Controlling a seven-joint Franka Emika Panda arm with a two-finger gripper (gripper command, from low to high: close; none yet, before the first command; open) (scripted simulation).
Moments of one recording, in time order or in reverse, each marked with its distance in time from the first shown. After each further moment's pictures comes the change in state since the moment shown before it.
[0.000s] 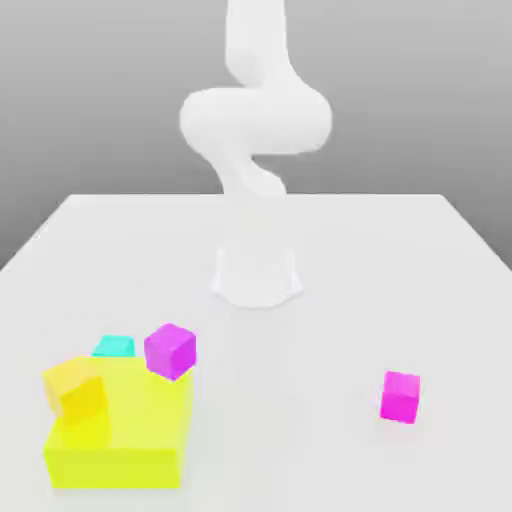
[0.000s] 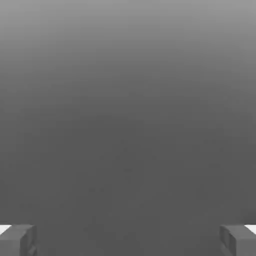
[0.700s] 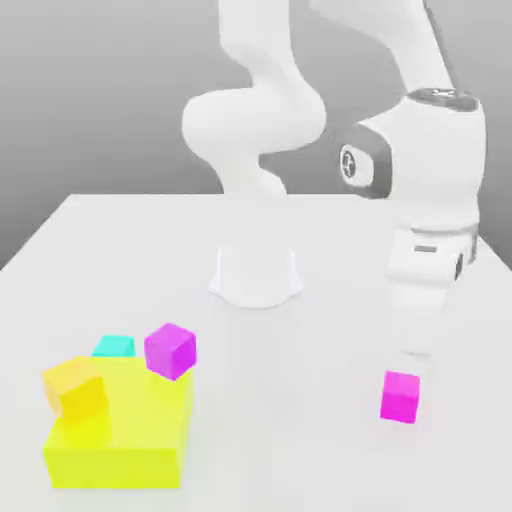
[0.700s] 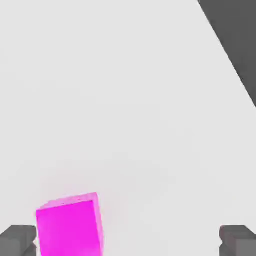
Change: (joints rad) arm 0.418 0.770 0.077 -0.402 -0.016 0.476 -0.632
